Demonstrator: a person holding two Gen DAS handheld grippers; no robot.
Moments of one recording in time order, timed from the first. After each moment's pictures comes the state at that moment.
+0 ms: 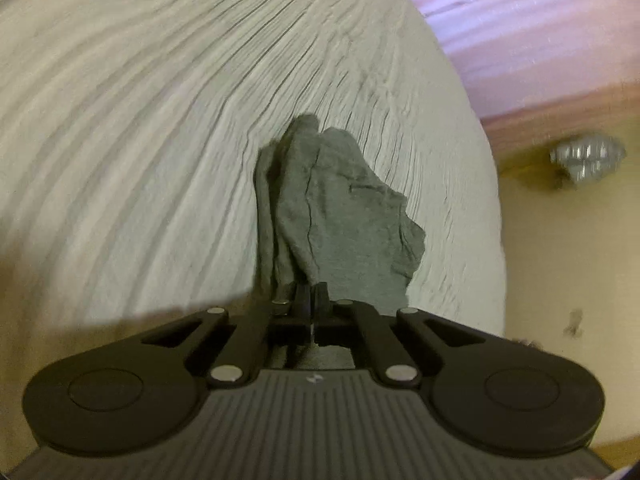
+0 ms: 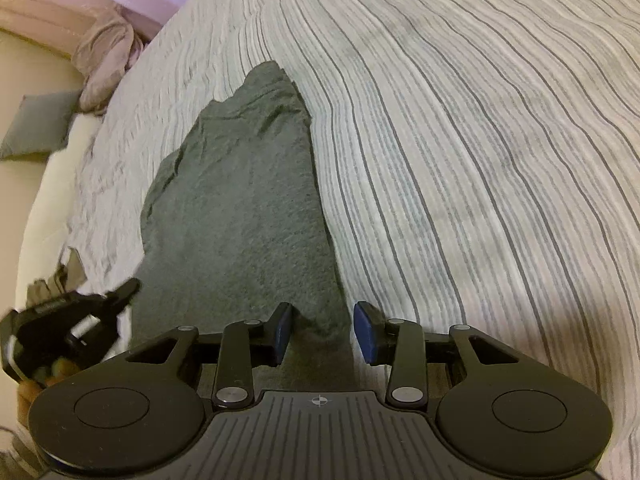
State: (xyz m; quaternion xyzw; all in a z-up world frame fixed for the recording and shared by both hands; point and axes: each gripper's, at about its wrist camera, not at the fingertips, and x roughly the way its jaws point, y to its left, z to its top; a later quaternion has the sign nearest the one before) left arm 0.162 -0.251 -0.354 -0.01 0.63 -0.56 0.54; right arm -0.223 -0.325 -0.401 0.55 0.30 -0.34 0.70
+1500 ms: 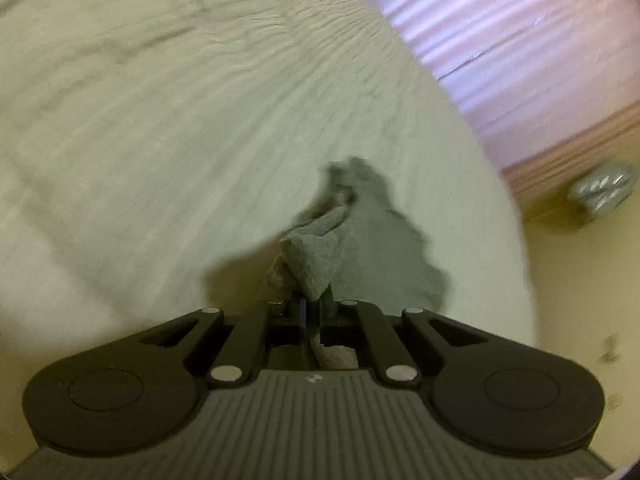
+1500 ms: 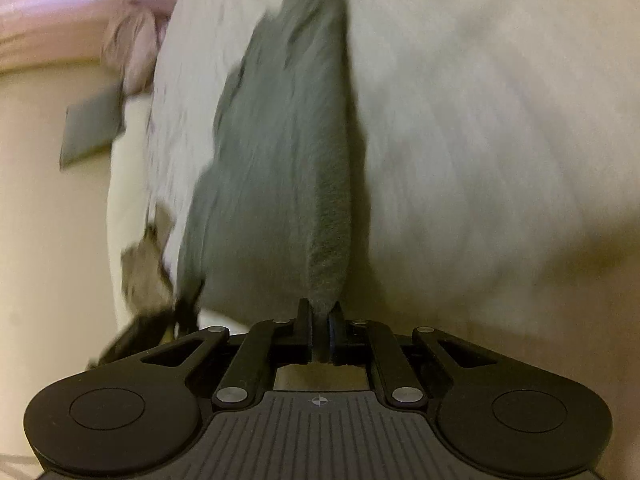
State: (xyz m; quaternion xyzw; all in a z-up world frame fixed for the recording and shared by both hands) left arm 0.148 -0.087 -0.318 -0.03 0.57 -0.49 0.65; right arm -0.220 -0.235 -0.411 0.72 0.25 -0.17 0.63
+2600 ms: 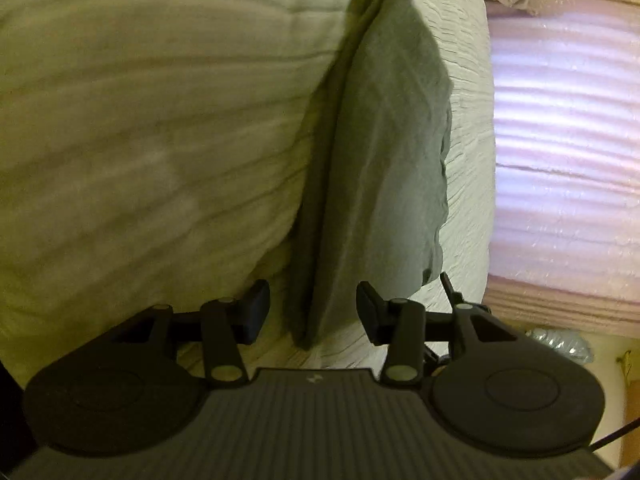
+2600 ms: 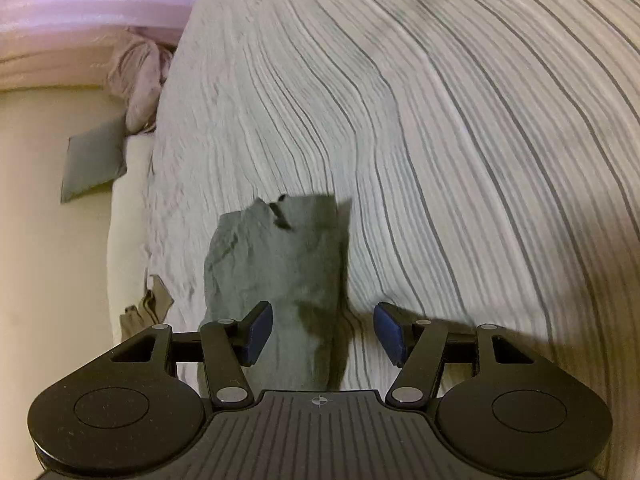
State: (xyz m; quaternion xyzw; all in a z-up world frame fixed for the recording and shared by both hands) left arm 0.023 -0.043 -0.403 -0.30 0.70 -0.31 0.57; right arm -0.218 -0.406 -0.423 0.68 0.22 -0.21 0.67
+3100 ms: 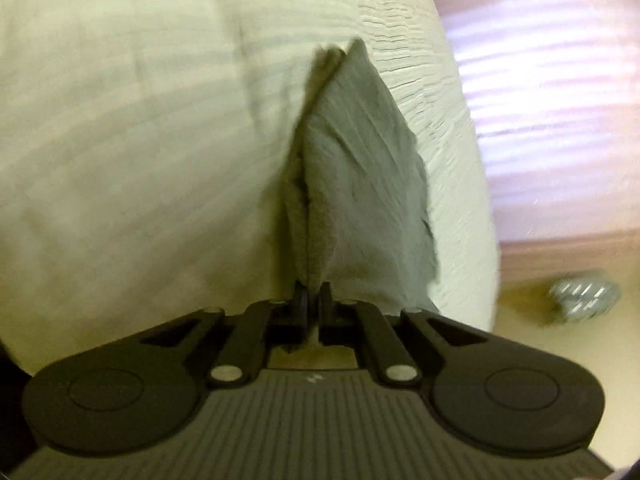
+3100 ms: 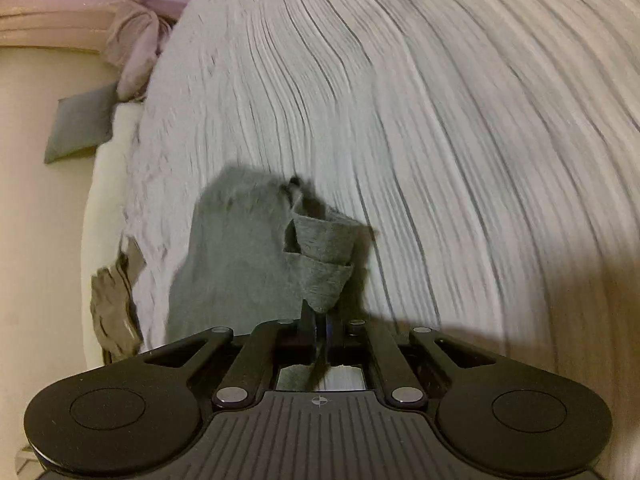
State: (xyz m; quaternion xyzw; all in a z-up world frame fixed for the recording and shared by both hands) left arm 0.094 -0.041 -0.363 -0.18 0.65 -0.40 0.63; right arm -0.238 -0.325 -0.400 0.65 0.27 -0.22 0.67
